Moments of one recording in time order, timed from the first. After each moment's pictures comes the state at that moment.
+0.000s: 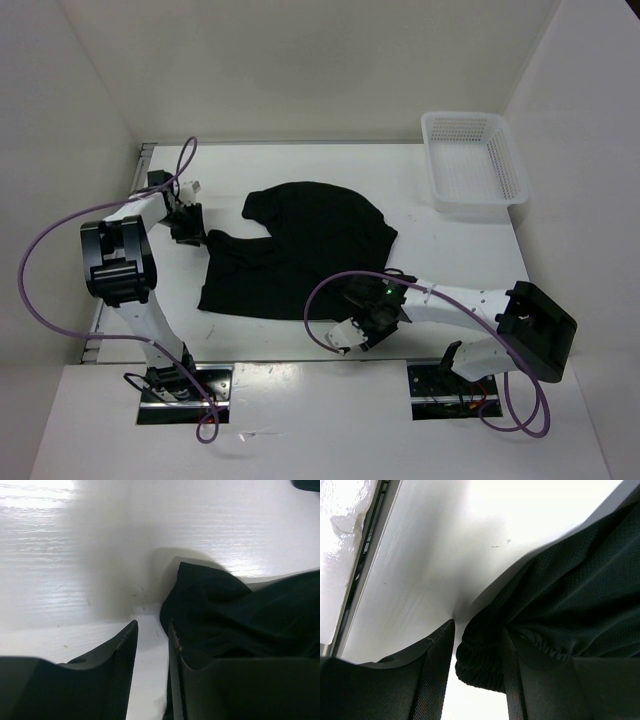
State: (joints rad) left arm 0.22 1.91 1.28 -0.63 0.31 0.07; right arm 0.98 1.34 0.66 -0.70 -0.11 -1.17
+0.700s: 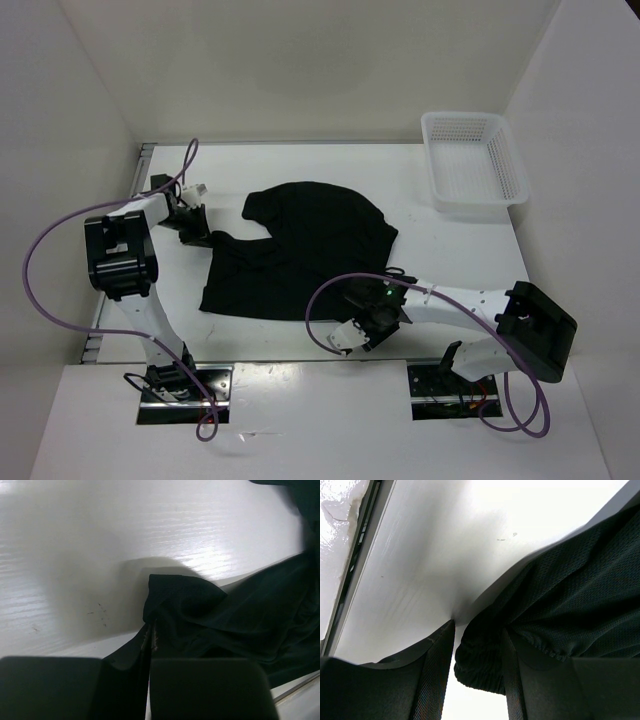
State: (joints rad) left arm 0.22 1.95 1.27 -0.61 0.48 0.07; right arm 0.98 1.34 0.65 -0.70 -0.08 -1.20
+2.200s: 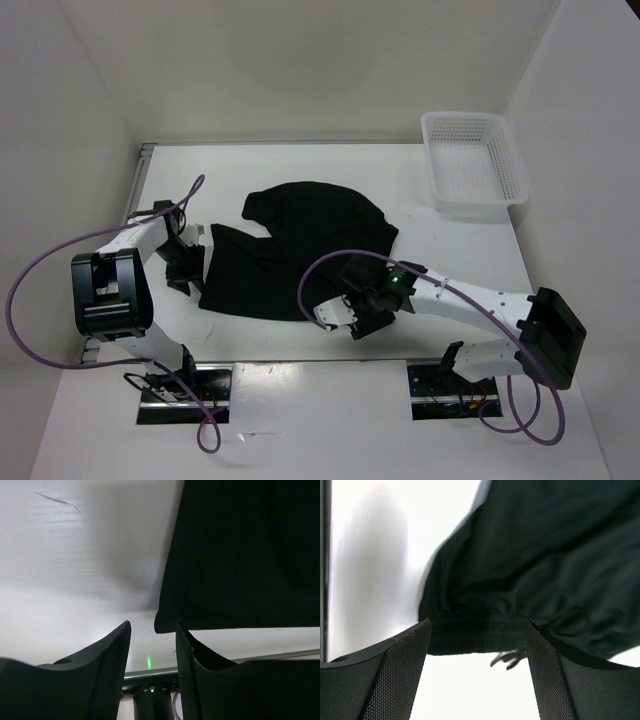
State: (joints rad) left arm 0.18 1.62 1.00 -0.92 0.15 0.07; right arm 0.97 1.25 0.82 -0.74 -0.05 -1.03
